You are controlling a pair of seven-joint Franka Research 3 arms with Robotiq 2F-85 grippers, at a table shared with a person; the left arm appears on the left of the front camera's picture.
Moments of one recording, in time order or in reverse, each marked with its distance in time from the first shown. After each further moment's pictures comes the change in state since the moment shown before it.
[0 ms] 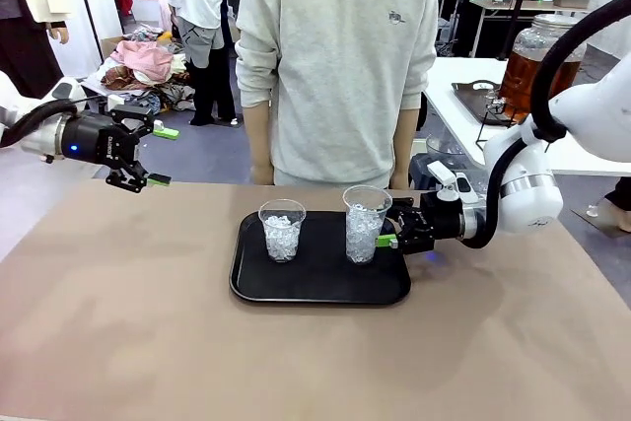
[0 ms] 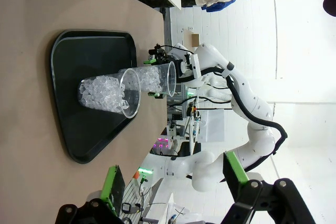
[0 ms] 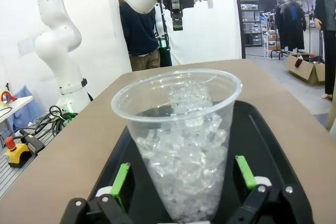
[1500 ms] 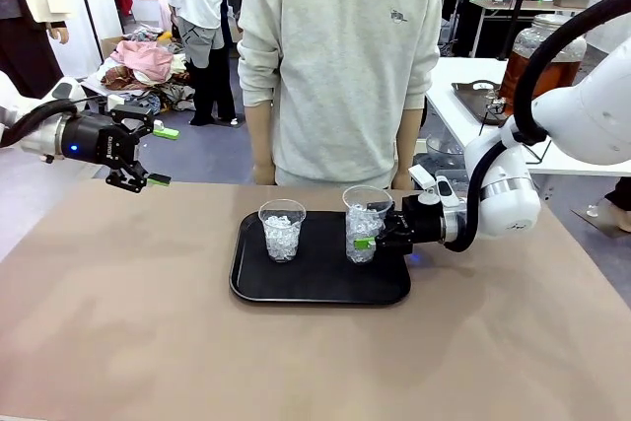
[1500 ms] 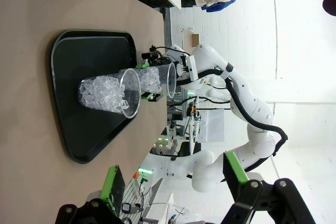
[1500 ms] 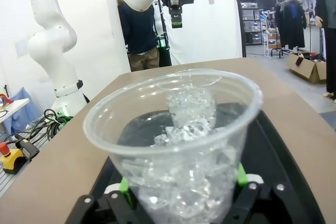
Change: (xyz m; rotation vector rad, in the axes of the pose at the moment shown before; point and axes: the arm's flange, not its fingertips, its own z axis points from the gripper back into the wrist) left arm 0.000 0.000 0.000 0.000 0.000 0.000; right arm -0.004 0.000 -0.034 -0.005 0.003 -0.010
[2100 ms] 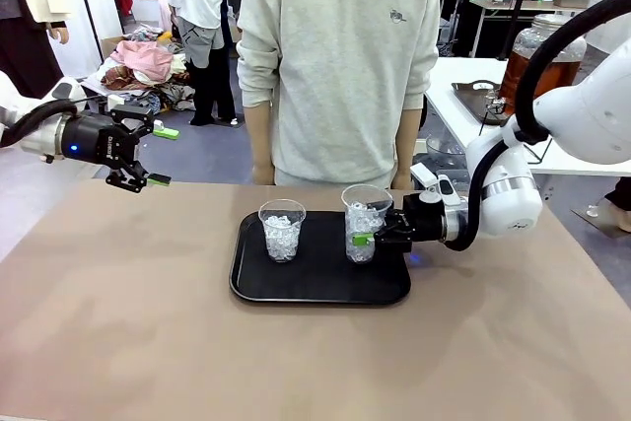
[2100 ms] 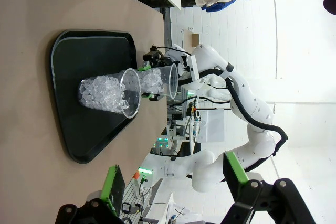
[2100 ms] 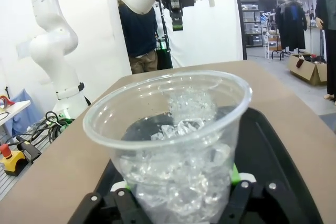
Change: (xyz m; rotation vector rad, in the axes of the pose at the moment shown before) left arm 0.000 0.000 0.000 0.000 0.000 0.000; right arm 0.004 0.000 0.002 0.006 -0.019 -0.001
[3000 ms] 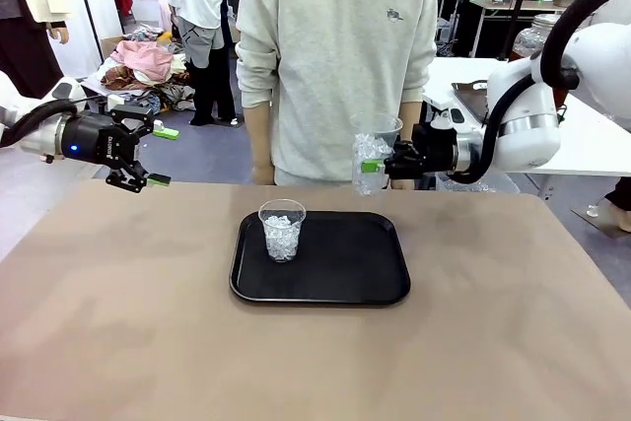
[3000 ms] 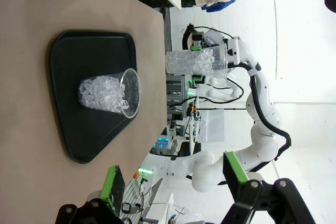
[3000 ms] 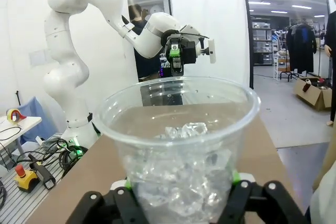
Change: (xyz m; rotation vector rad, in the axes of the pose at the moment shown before) left arm 0.000 0.000 0.000 0.000 0.000 0.000; right arm 0.131 -0.043 0.020 0.059 -0.050 0.042
